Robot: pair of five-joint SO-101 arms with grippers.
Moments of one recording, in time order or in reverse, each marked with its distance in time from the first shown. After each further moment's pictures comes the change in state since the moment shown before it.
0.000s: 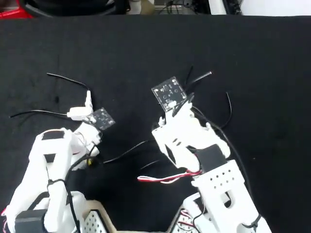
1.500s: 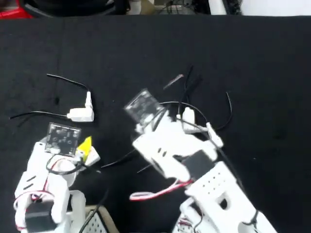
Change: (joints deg) left arm -1.7 -76.8 5.6 29.6 29.5; right arm -8.8 0.0 0.3 -2.4 2.8
